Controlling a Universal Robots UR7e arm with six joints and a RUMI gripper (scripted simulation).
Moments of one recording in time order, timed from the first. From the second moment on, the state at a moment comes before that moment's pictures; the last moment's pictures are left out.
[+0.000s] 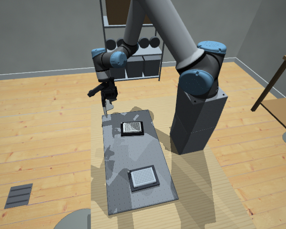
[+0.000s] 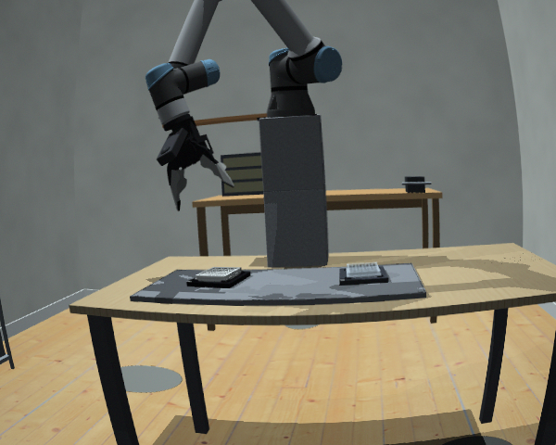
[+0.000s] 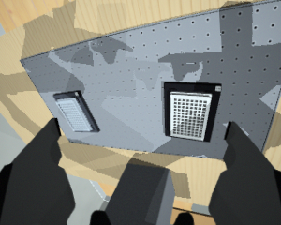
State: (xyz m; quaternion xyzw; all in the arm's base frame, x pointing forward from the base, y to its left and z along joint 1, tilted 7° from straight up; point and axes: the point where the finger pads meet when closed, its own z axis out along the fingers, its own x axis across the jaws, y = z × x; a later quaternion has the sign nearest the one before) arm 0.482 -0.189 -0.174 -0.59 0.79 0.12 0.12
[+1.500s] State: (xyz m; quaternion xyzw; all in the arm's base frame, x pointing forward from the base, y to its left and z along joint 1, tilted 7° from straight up) arm 0.485 -0.036 -0.244 -0.64 0.76 0.07 0.06
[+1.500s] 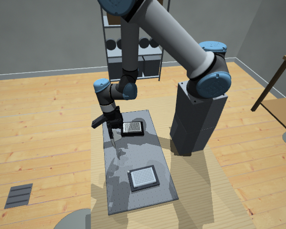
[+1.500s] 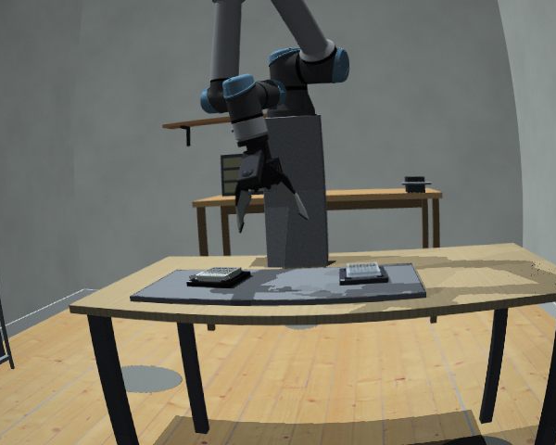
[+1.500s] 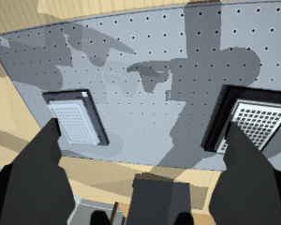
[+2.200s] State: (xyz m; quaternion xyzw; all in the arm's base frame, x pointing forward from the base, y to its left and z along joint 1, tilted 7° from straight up) arm 0.465 0.038 -0.269 -0.66 0.75 0.04 0.04
